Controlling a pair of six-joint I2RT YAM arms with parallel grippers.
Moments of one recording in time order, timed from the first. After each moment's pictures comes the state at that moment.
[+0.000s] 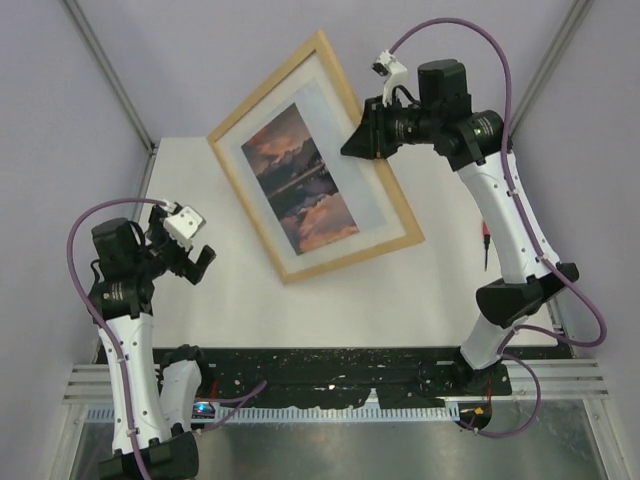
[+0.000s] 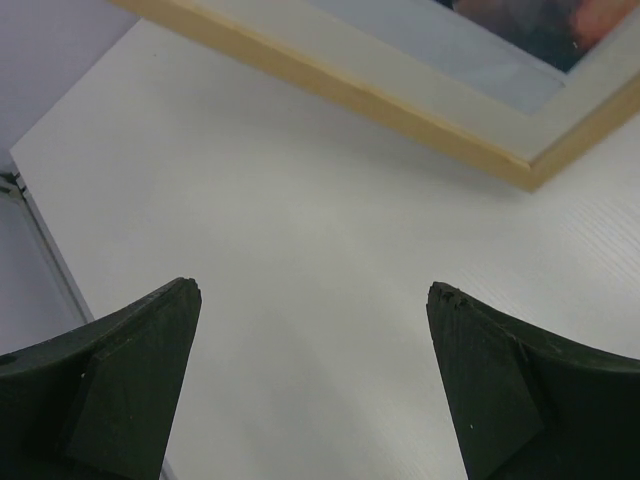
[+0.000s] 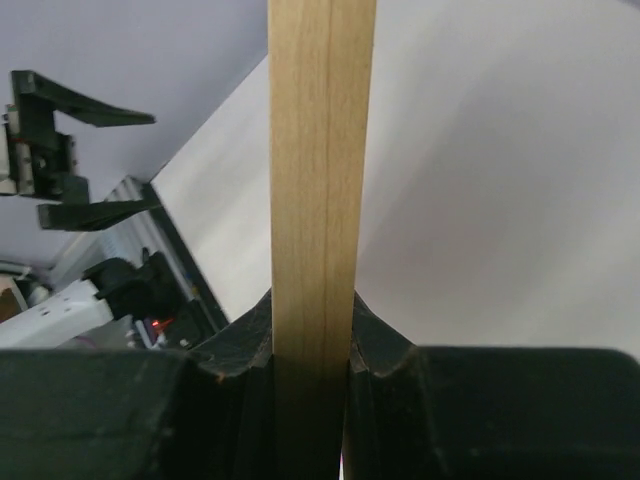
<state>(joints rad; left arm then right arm) 0.29 0.75 0.97 -0.82 0.71 0.76 0.42 1.76 2.29 -0.96 -0.54 0.13</state>
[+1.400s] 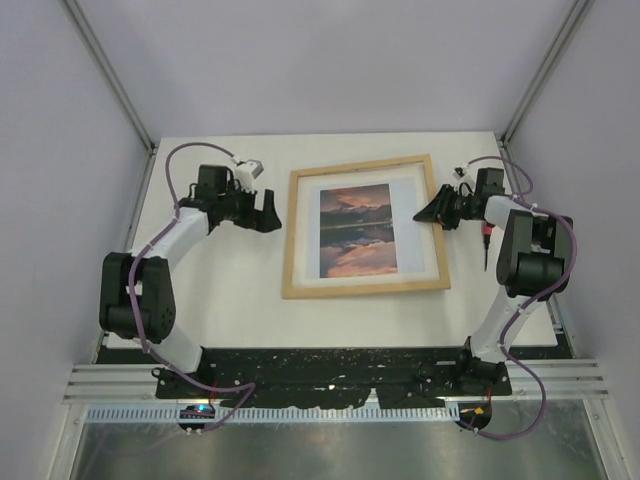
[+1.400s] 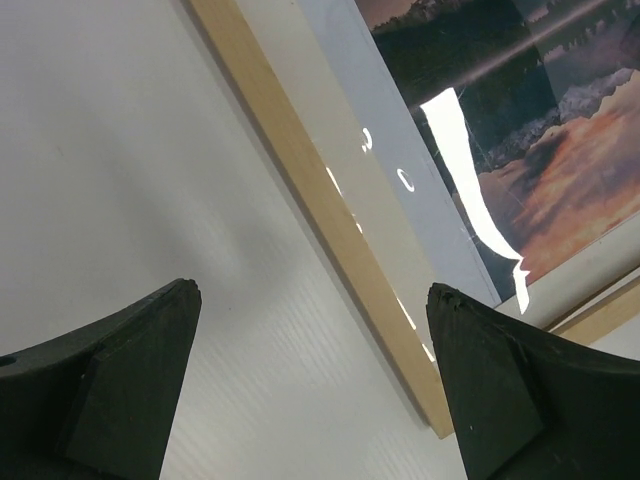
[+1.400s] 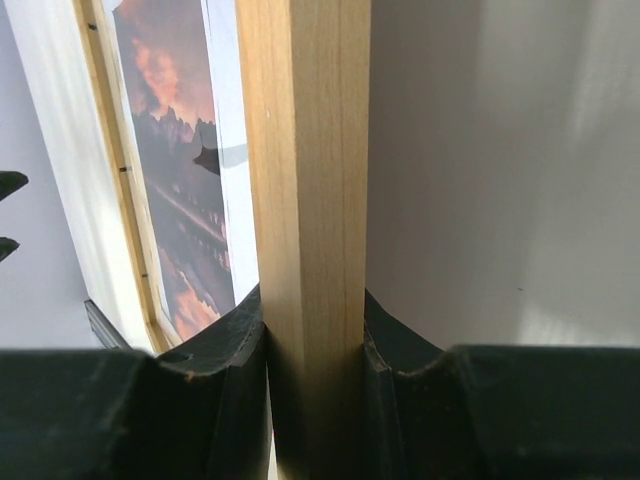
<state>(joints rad) -0.14 1.60 1.09 -0.29 0.54 0.05 -0.18 1.89 1.15 -0.26 -0.76 0.30</state>
